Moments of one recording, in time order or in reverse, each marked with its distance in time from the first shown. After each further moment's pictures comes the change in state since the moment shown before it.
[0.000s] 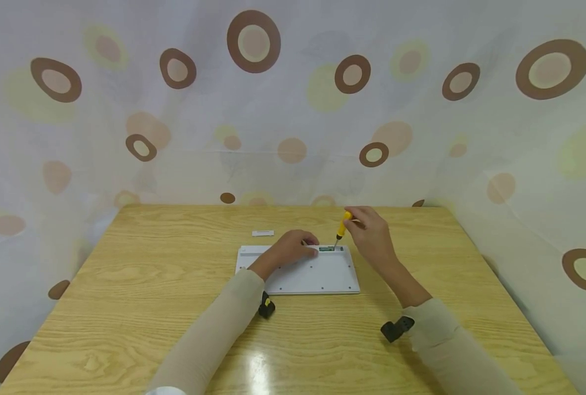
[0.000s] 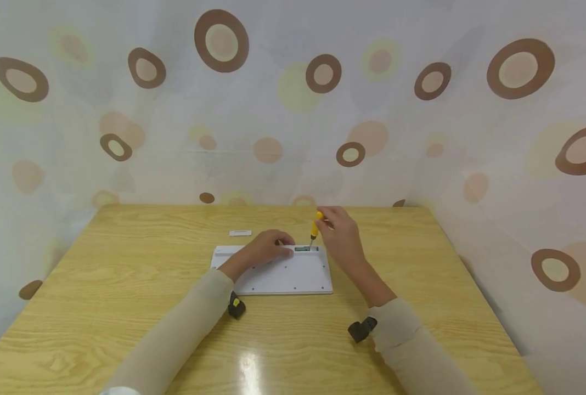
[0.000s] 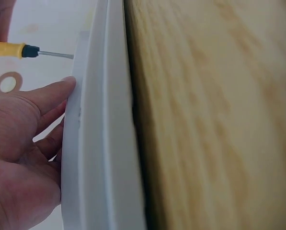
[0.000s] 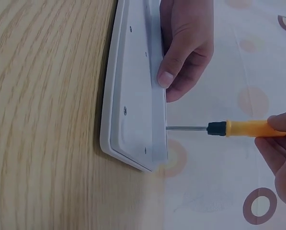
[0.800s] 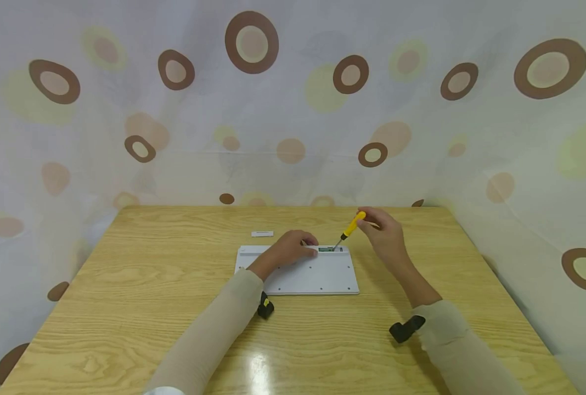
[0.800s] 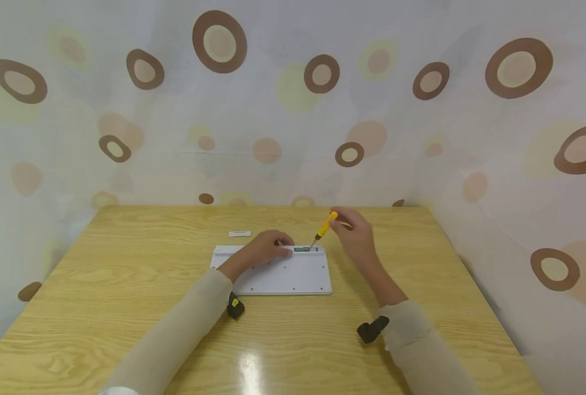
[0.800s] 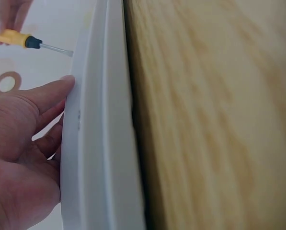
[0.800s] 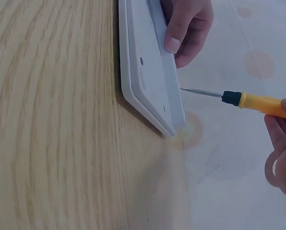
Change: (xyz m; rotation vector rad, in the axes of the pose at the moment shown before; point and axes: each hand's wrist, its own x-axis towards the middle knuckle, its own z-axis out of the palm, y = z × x) left_hand 0.001 -0.002 0.000 -0.029 -0.002 0.013; right_hand -0.005 0.031 -0.020 0.258 0.004 0.193
